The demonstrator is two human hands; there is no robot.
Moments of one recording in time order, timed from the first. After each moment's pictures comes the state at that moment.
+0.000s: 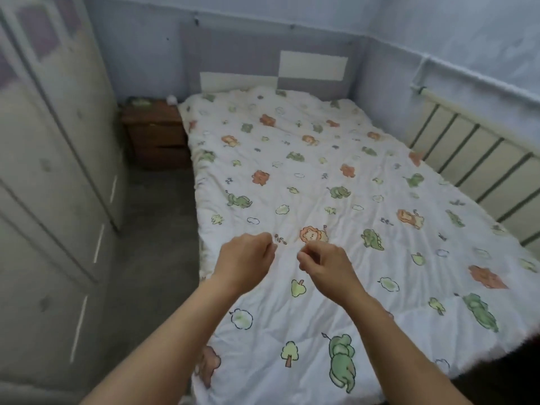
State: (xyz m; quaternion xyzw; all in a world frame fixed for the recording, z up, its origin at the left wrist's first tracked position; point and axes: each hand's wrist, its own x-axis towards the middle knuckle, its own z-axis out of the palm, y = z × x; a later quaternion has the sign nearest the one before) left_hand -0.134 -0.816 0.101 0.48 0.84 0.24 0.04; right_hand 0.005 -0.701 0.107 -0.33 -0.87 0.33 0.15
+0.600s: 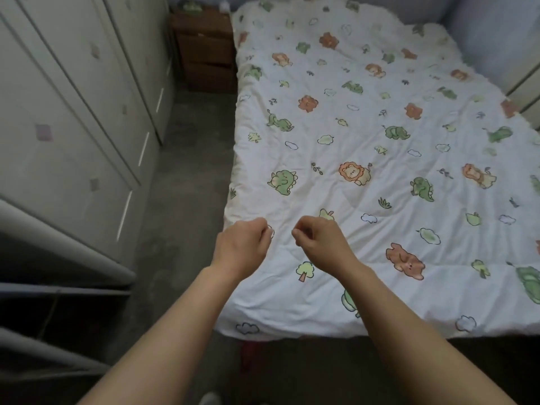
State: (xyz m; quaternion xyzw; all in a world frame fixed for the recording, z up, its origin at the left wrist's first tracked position) left_hand -0.041 -0.902 -0.021 0.31 0.92 0.23 0.08; right_hand 0.042 -0.746 -0.024 -0.22 -0.92 0.33 0.03
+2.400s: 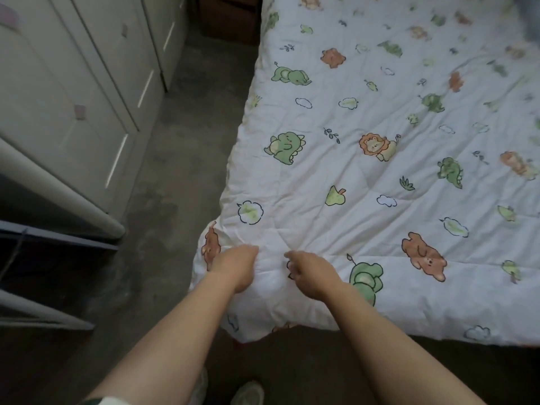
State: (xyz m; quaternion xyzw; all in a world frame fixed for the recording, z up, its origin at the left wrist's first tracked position) left_hand -0.018 -0.944 -0.237 0.32 0.89 0.03 0.32; right_hand 0.074 -0.783 -0.230 -0.14 -0.94 0.17 -0.25
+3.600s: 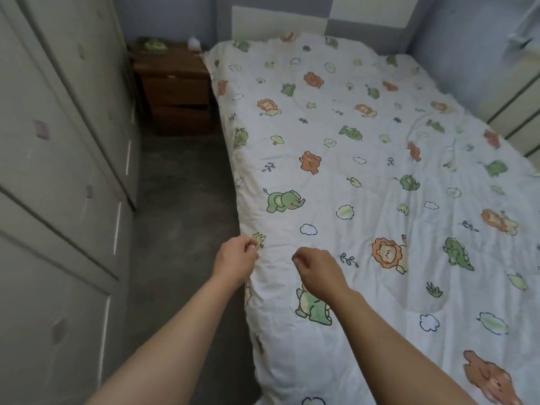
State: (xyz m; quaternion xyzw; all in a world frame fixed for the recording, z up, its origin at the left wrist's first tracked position) left_hand -0.432 -0.842 -0.136 0.21 0.84 0.40 0.29; right_hand -0.292 -0.720 -0.112 -0.36 -0.90 0.23 -0.04
